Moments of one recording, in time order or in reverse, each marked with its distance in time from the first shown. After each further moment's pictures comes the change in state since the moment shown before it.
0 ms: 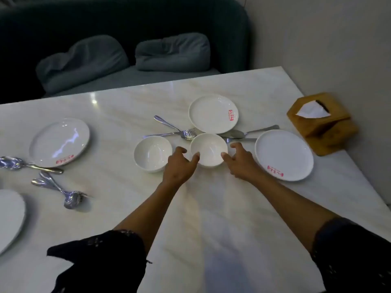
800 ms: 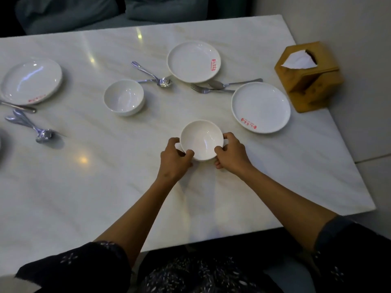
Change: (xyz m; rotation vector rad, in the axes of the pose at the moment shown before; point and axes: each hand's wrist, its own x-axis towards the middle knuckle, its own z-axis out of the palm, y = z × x) left_hand -0.131 -0.012 0.095 -0.218 0.034 -0.102; right_hand -0.106 0.085 -0.012 0.234 -0.086 0.057
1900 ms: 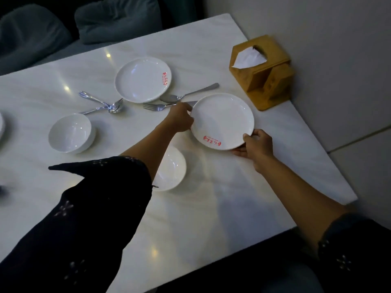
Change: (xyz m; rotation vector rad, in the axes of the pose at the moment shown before) left_hand 0.142 0.138 0.111 0.478 -0.311 0.253; right_hand 0.062 0.068 -0.130 0.596 0.411 0.294
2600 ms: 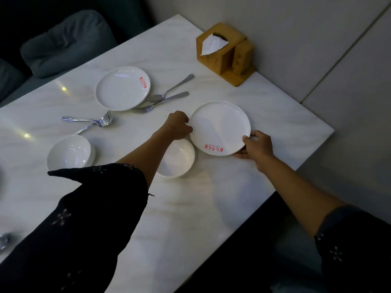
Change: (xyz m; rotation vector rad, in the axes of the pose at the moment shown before) left_hand -0.051 -0.022 0.000 0.230 -0.216 0.202; right_hand -0.096 0.061 -0.002 0.100 0.246 0.020
